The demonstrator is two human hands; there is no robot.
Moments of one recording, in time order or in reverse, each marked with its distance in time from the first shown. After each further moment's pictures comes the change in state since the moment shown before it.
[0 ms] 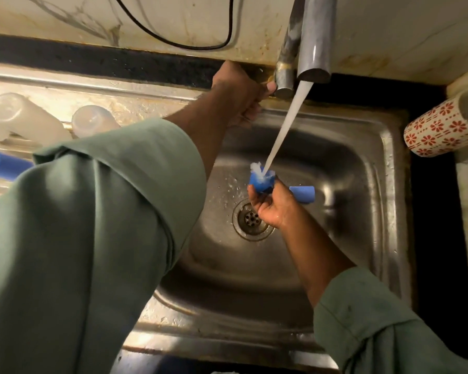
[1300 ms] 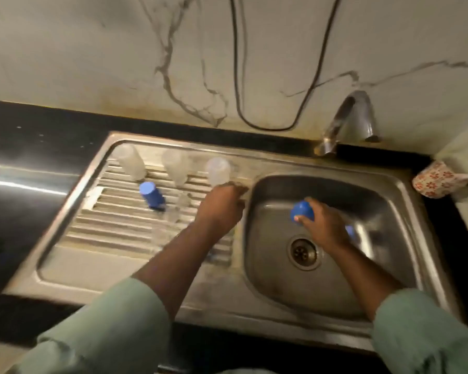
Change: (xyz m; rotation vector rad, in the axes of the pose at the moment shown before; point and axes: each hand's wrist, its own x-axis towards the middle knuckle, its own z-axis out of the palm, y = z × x) left_hand -0.142 -0.148 -0.181 0.678 0.102 0.599; right_hand -0.098 0.063 0.034 -1.770 0.390 -1.124
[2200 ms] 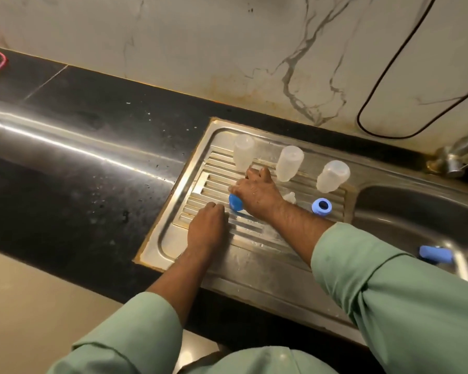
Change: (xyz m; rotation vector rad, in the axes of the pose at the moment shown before) left_hand -0.111 -0.248 -0.074 0.106 0.143 -0.344; right_hand -0.035 -0.369 0.168 -0.855 -0.128 -0.908
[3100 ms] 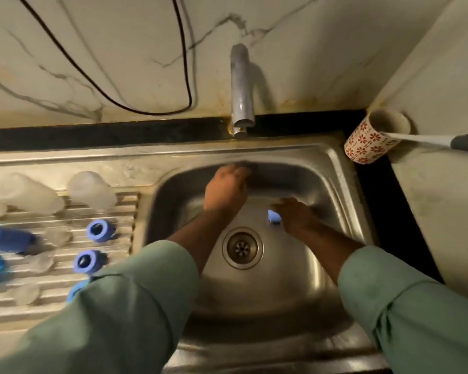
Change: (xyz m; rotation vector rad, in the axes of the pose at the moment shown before) left_hand 0.053 0.451 0.217 -0.092 -0.075 0.530; right_hand -0.345 0.357 0.276 0.666 -0.287 0.601
